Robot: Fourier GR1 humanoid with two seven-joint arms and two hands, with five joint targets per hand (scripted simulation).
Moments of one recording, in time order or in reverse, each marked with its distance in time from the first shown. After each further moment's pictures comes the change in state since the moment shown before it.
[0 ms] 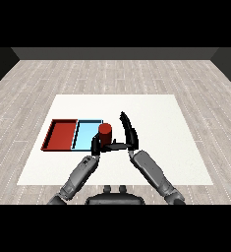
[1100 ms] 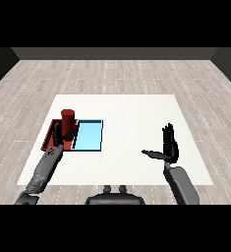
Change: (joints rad) left arm -0.049 0.398 0.279 0.111 -0.090 -0.088 0.140; right arm 0.425 -0.265 -0.296 -0.233 -0.075 0.156 -0.066
